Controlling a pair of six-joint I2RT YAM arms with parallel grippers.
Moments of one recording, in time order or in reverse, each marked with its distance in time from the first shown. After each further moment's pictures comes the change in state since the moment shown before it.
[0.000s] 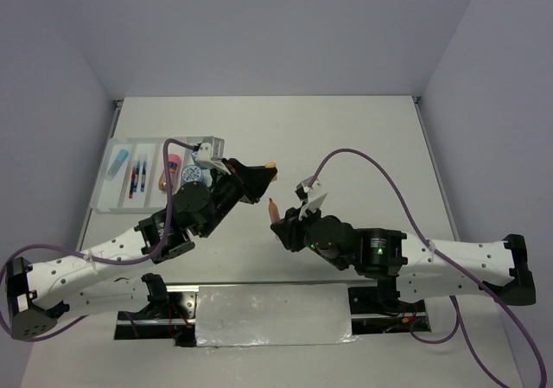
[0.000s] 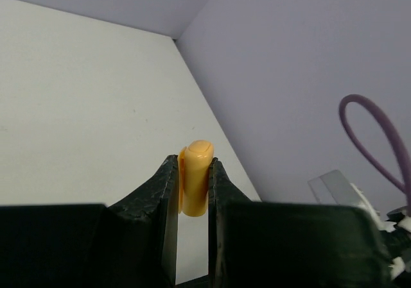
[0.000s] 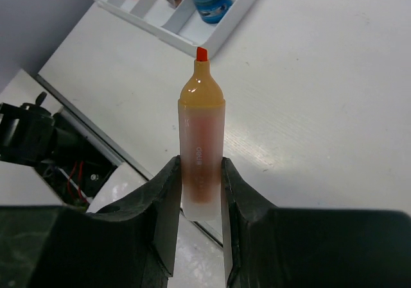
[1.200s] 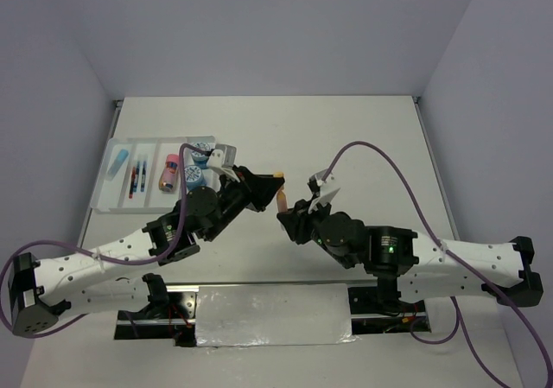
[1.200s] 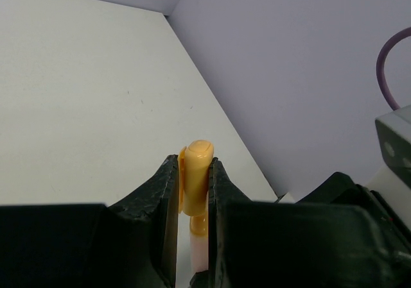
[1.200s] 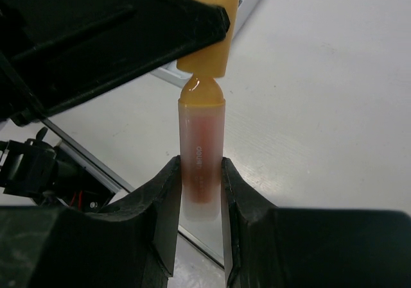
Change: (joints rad) left arm -0.026 0.023 -0.045 0.026 0.040 0.028; right arm 0.011 -0.040 0.046 -0.036 0.113 -0.015
